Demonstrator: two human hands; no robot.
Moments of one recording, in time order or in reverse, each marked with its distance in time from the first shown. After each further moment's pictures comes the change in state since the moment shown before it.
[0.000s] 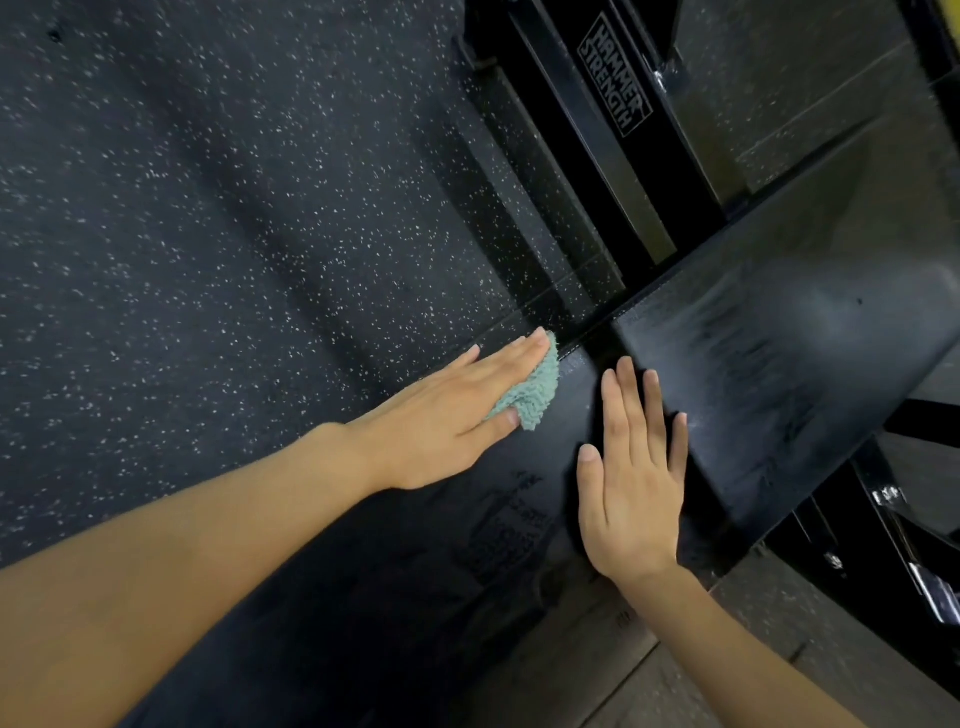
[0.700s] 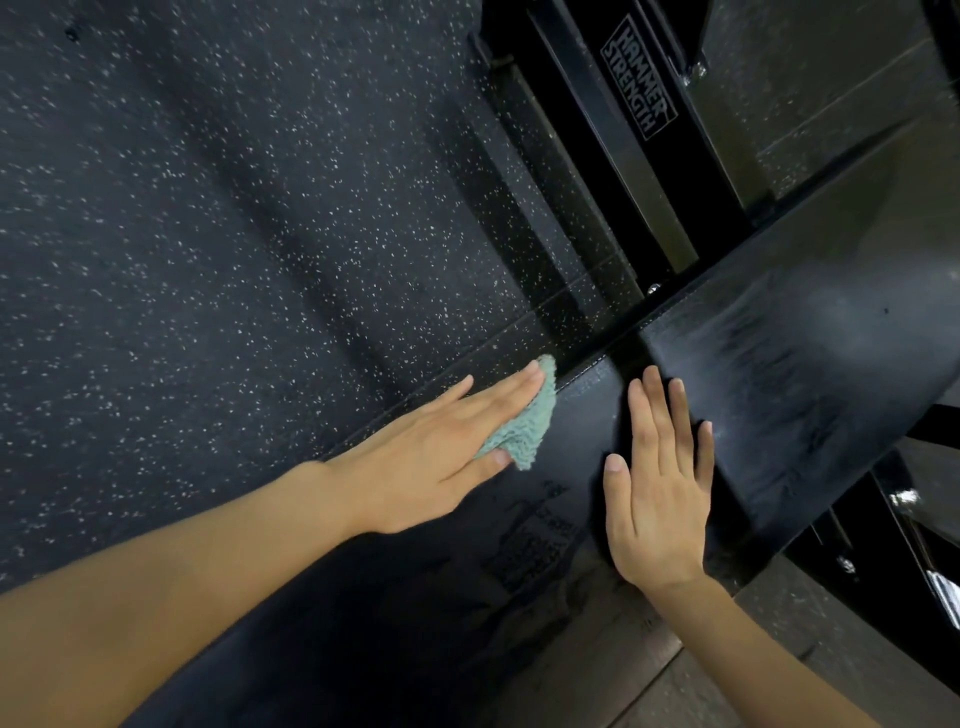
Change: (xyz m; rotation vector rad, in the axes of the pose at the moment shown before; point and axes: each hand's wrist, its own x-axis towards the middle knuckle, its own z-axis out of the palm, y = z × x) left_hand -0.034 -0.007 -0.002 0.034 -0.053 0.005; right_hand 0.001 0.000 -0.002 0.006 0.002 0.003
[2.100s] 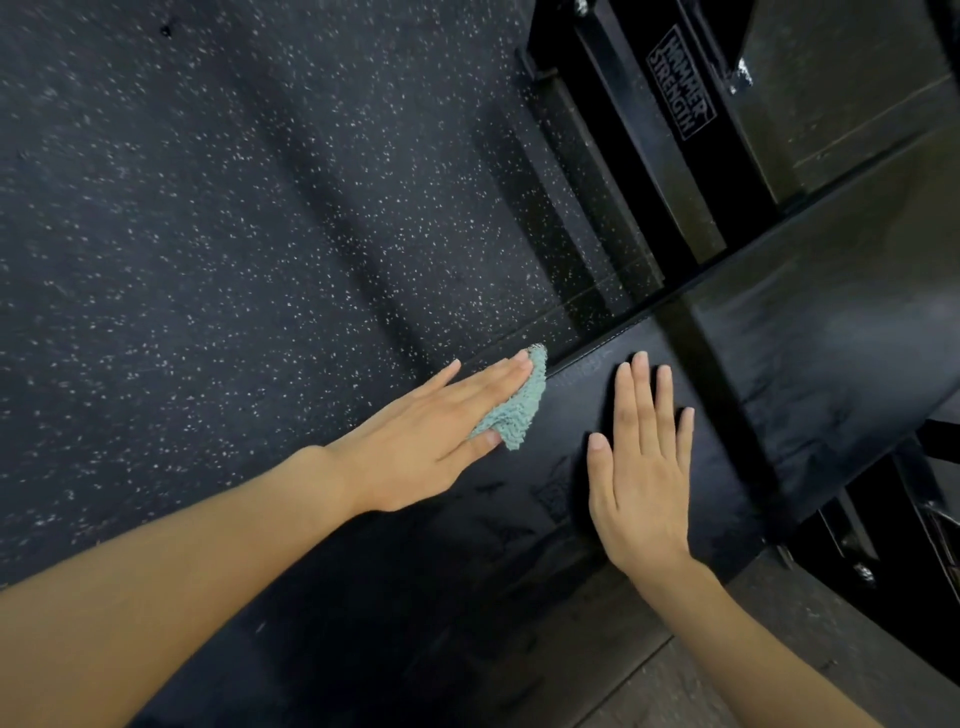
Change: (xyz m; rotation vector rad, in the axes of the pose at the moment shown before) left_hand -0.061 -0.008 0.022 0.072 0.102 -0.065; right_hand -0.032 -0.043 0.010 -0.017 -0.034 -0.051
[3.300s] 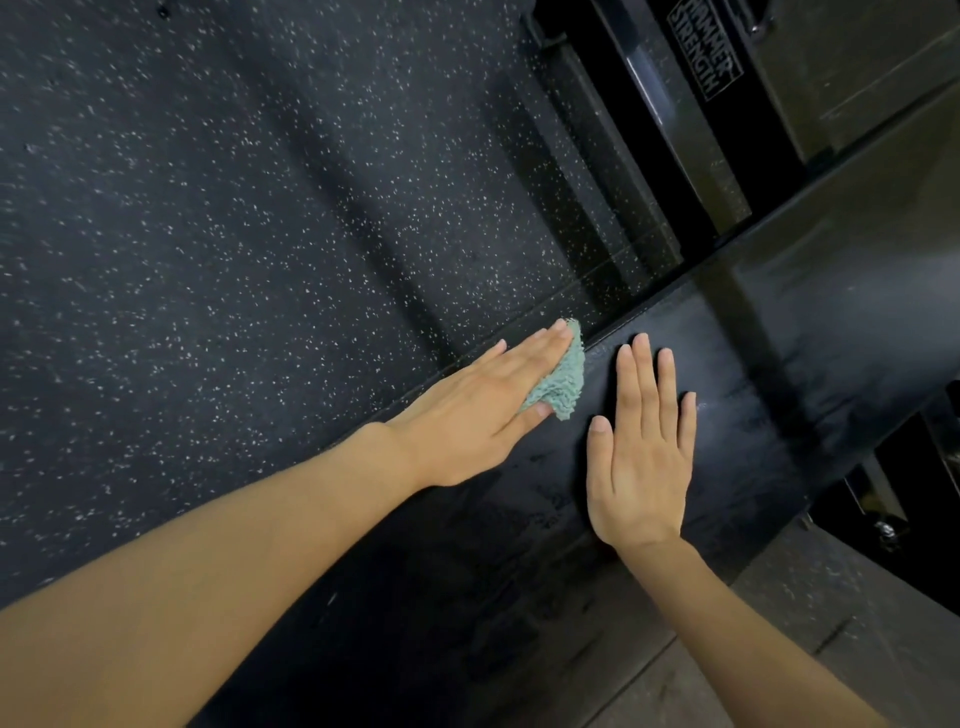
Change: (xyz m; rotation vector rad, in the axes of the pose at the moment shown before) left_hand -0.002 -0.002 0.004 -0.026 0.053 0.036; right_hand -0.019 -0.044 0.019 -0.007 0.048 0.073
